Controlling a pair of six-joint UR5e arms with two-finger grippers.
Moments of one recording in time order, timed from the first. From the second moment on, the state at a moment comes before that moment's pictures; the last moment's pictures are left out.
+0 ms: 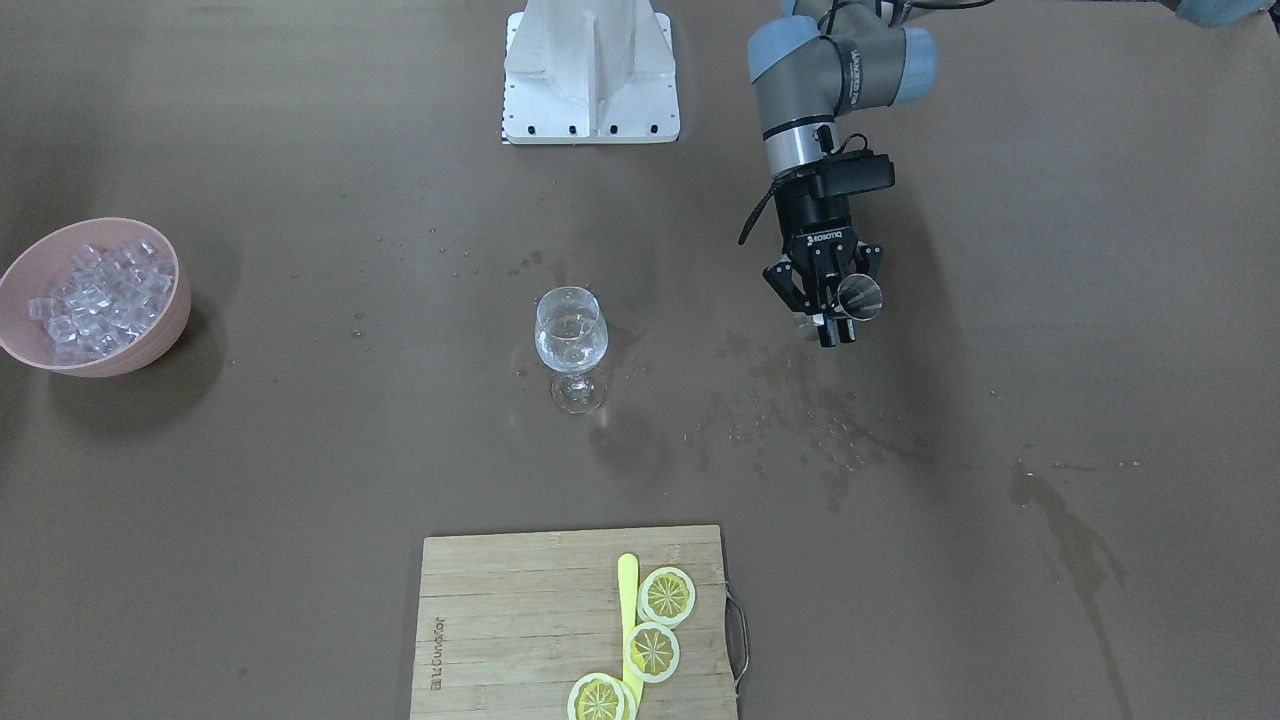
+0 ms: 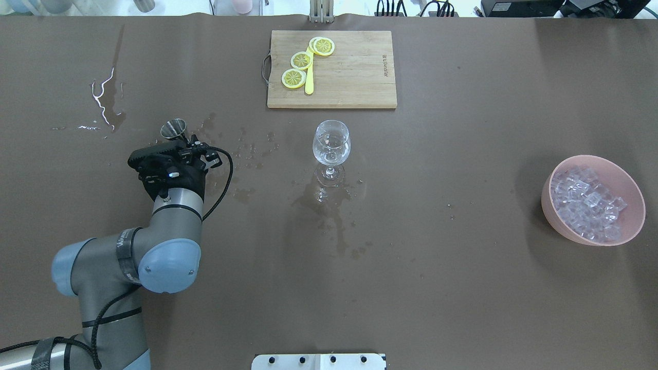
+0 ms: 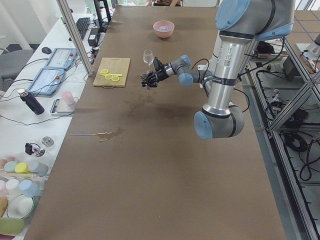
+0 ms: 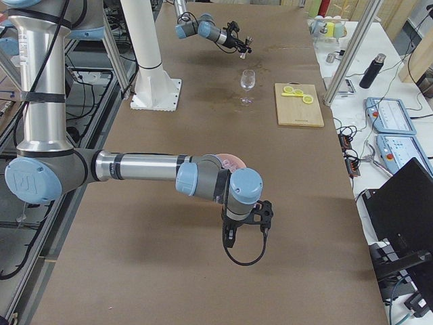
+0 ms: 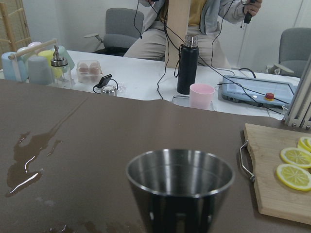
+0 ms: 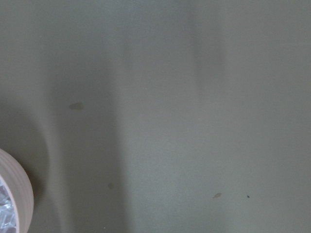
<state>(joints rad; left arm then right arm) -0.32 -1.88 -1.83 -1.78 -0.66 -1.64 1.64 -1.62 1.65 -1.78 2.35 -0.08</state>
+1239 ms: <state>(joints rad) -0.19 -1.85 -1.71 -1.78 -0.45 -1.79 1.64 -1.62 1.65 -1.78 2.35 -0.08</state>
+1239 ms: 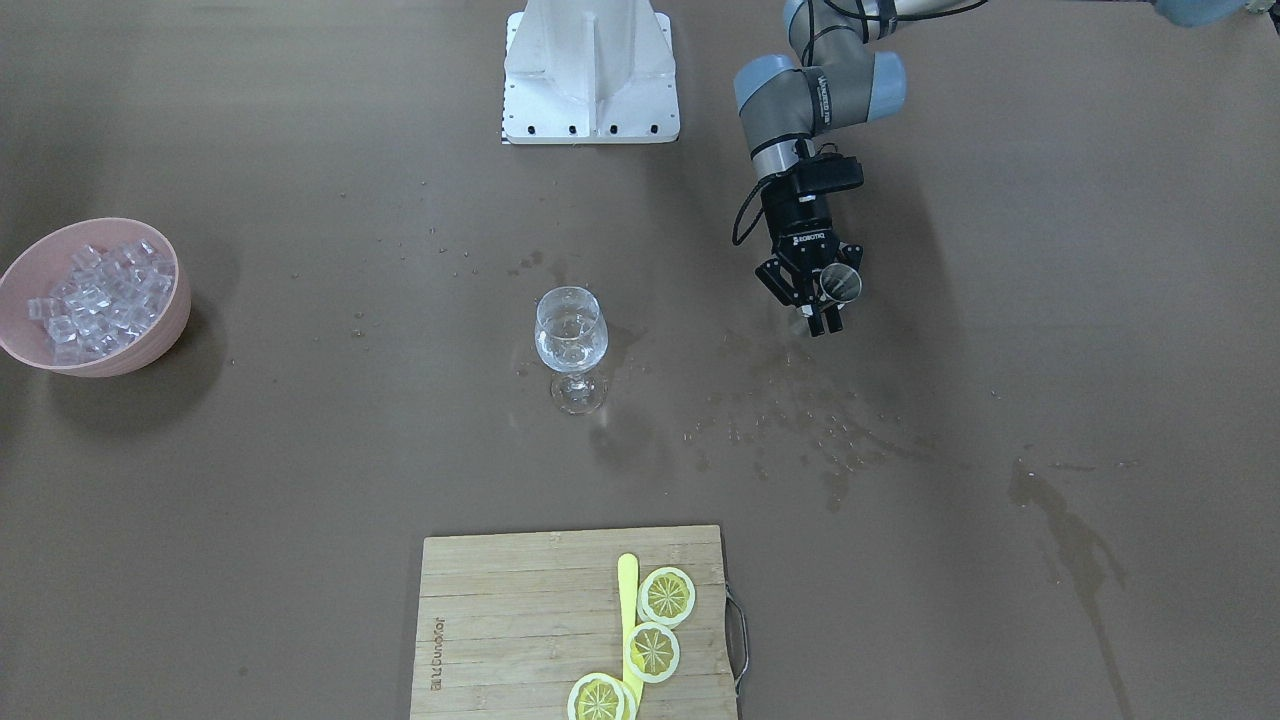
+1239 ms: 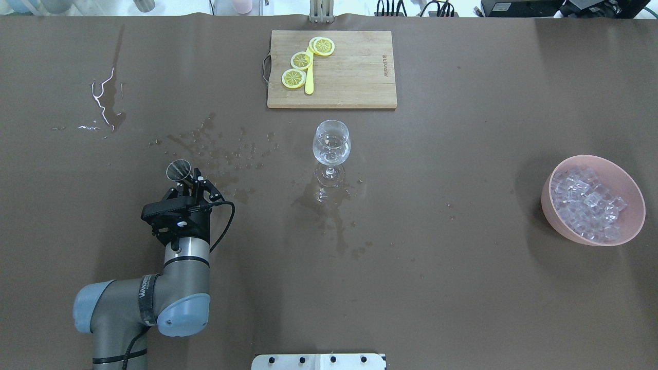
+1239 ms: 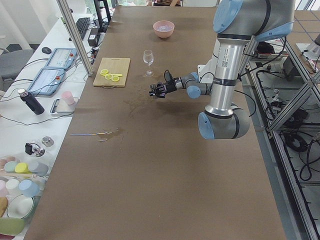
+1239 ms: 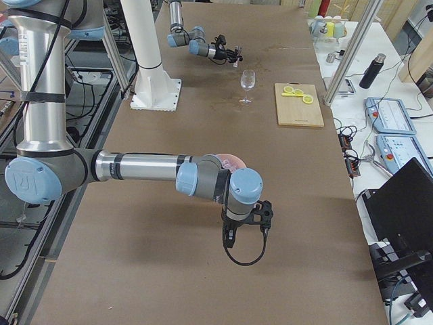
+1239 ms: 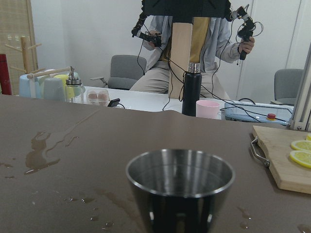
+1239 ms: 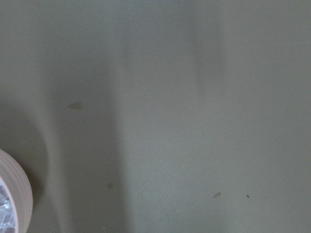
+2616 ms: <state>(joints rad) -0.18 -1.85 -1.68 -1.78 -0.42 -1.82 1.64 -1.62 1.65 -1.78 2.35 -0.08</state>
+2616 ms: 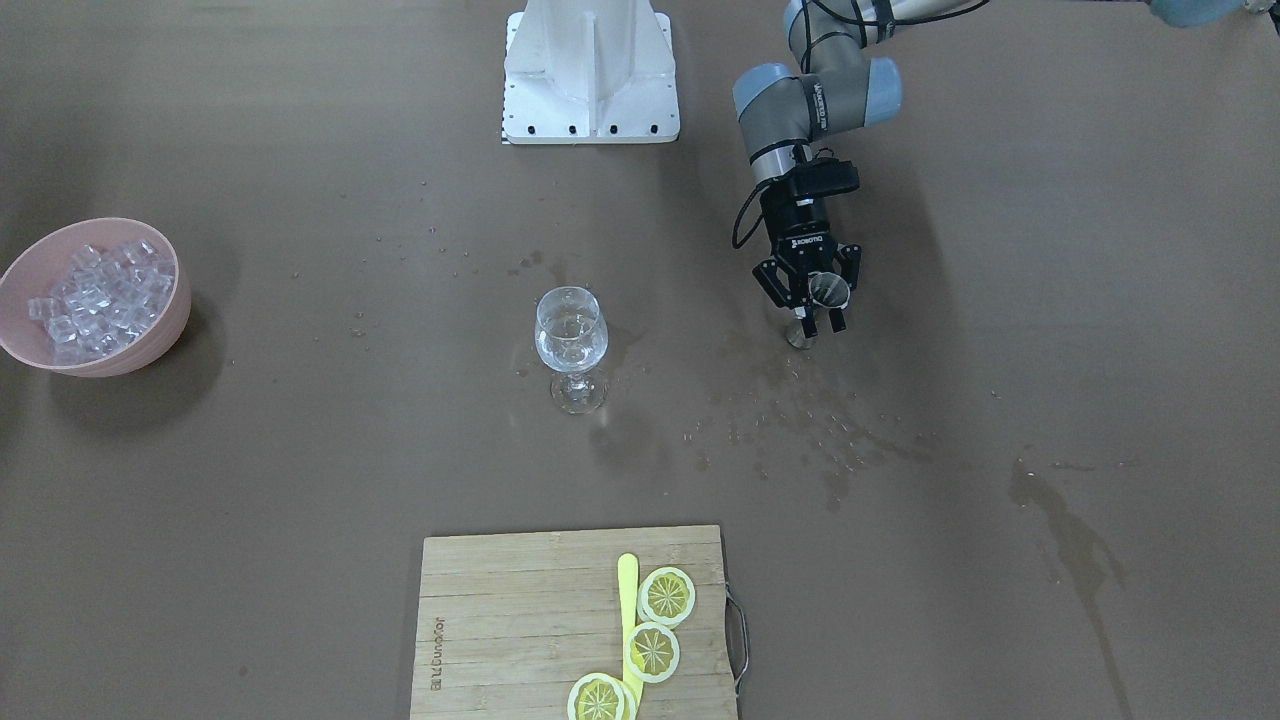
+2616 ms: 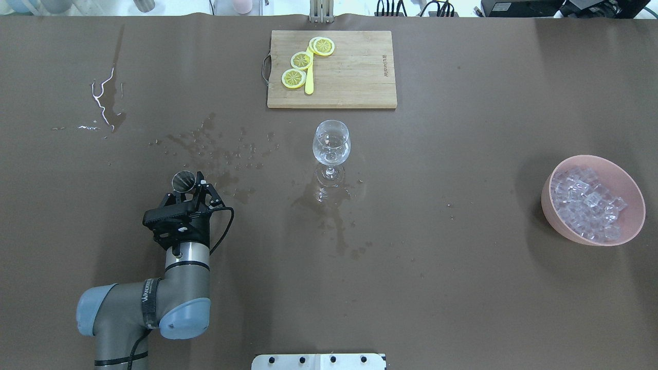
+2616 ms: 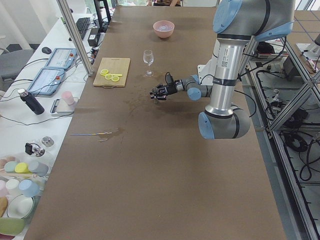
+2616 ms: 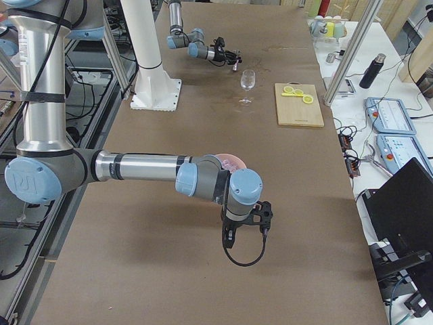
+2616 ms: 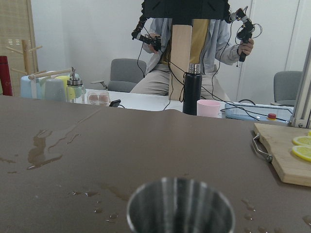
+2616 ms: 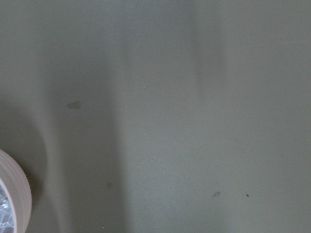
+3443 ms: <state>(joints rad) -0.18 -1.83 -1.76 -1.79 -0.44 -1.80 1.64 -1.62 1.65 -1.78 2.35 -0.08</state>
